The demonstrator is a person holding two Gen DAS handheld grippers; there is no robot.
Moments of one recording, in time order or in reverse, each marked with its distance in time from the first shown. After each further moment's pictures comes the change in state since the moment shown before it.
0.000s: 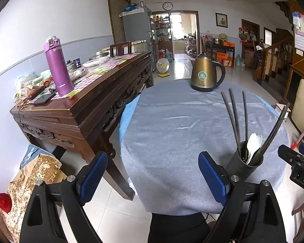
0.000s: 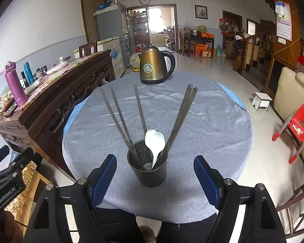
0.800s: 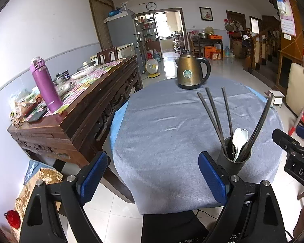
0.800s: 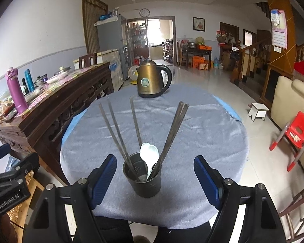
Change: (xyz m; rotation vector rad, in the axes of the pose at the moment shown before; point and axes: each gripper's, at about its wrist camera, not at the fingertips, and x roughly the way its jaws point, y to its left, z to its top) left arm -0.015 -0.042 0.011 0.126 -0.012 -0.023; right arm -0.019 -0.014 0.004 0.005 -0.113 -0.014
